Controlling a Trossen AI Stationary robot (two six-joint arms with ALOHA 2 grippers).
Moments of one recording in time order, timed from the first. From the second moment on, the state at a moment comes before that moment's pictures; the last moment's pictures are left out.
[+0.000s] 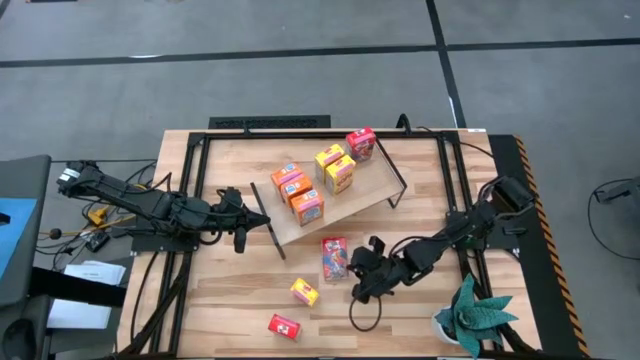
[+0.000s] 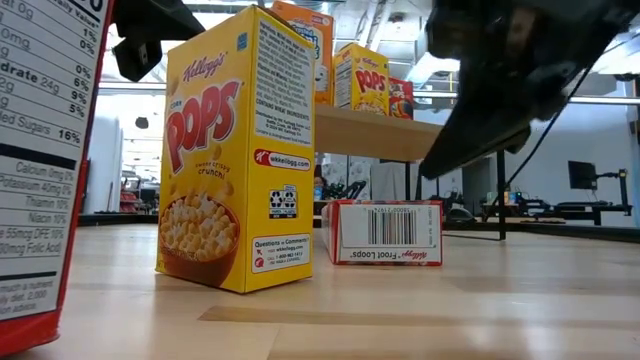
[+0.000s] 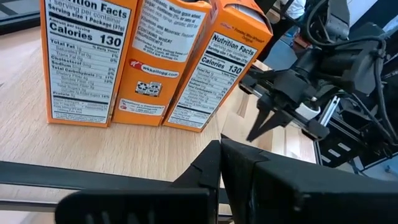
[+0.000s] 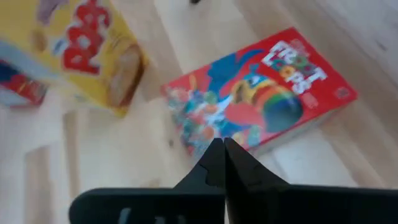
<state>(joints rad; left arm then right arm) -0.32 0.79 0.58 -0.08 -0.48 -0.63 0.52 1.70 0.92 -0.12 0.47 0.80</state>
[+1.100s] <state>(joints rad) -0.32 0.79 0.58 -0.10 -0.51 -0.63 0.51 1.72 0.88 0.04 0.47 0.77</state>
